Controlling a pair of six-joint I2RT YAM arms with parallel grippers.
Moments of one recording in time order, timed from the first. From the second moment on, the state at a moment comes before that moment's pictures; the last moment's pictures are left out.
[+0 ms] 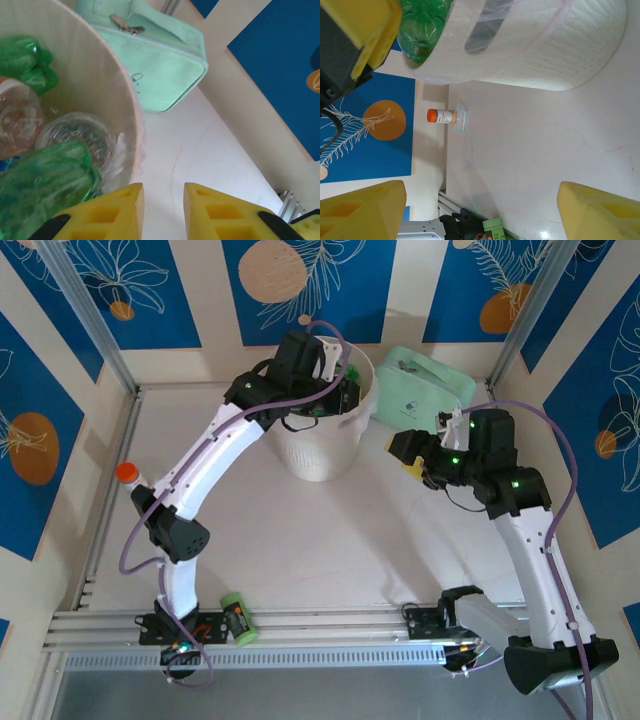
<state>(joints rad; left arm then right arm) -0.71 1.94 2.27 -0.90 0.22 -0.40 0.16 0.99 1.22 -0.86 -0.65 0.77</state>
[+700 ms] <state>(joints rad) -0.67 1.92 2.26 -1.00 0.09 -0.42 0.15 0.97 1.20 -0.86 -0.64 0.77</state>
